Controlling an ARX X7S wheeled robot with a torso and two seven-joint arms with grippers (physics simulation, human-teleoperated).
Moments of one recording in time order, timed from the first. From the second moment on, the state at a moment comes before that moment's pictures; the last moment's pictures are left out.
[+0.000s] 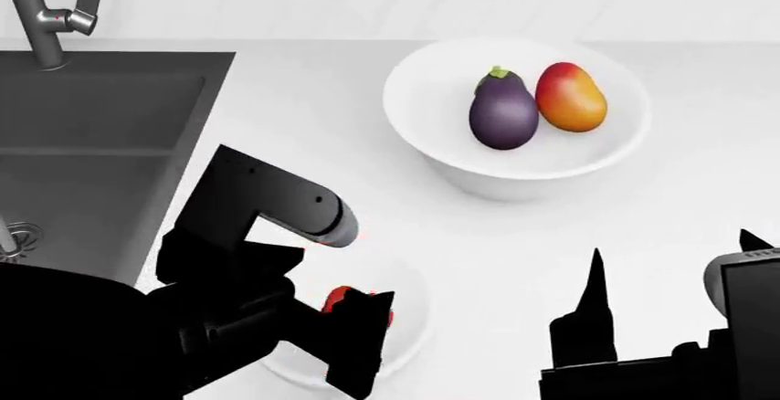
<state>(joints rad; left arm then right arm) -1.22 -0.46 1.08 0.13 -1.67 -0.72 -0.75 0.44 1.14 -0.21 -0.76 1.36 0.64 0.80</state>
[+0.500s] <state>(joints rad) -1.26 -0.51 1.02 0.22 -1.68 -0.68 -0.82 0.44 1.13 -0.21 -0.76 1.35 0.63 0.79</state>
